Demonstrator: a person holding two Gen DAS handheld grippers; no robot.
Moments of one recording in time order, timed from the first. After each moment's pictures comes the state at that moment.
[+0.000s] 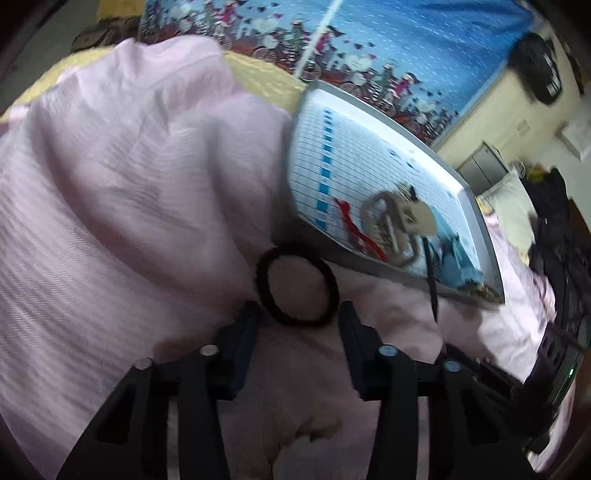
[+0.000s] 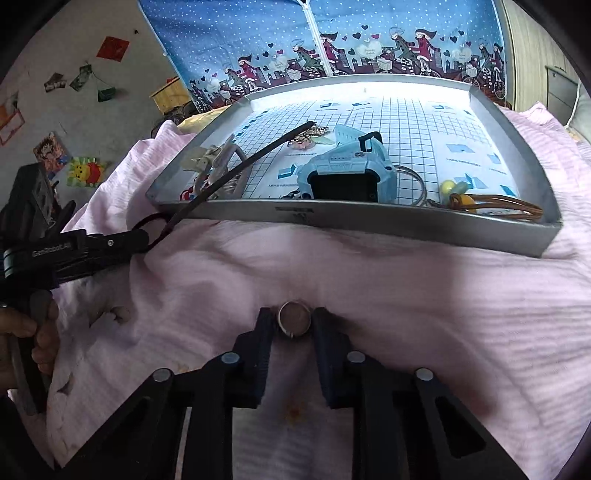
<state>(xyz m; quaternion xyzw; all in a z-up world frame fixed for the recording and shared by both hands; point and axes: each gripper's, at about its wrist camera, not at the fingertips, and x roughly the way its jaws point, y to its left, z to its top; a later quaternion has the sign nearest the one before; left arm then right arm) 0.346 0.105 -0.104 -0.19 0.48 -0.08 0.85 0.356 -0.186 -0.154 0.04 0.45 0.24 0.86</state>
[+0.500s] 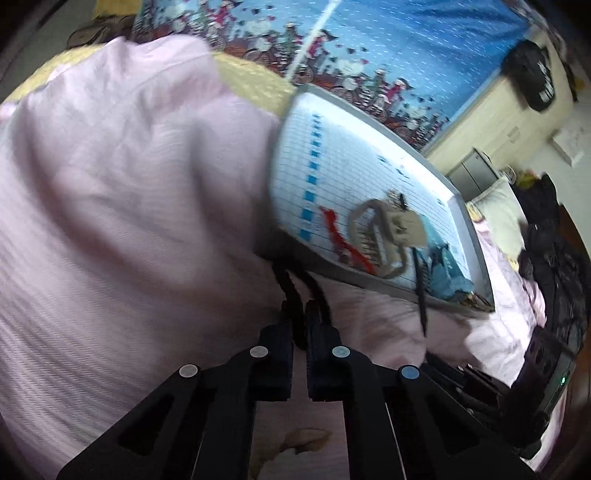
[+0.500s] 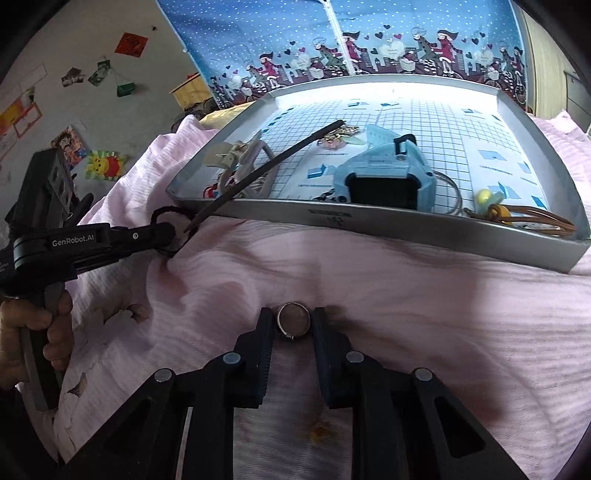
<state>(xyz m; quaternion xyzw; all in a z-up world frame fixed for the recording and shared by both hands) 0.346 0.100 -0.097 -0.18 0.46 -0.11 0.86 0.357 -0.173 -0.152 0.04 0.44 0.28 0.85</state>
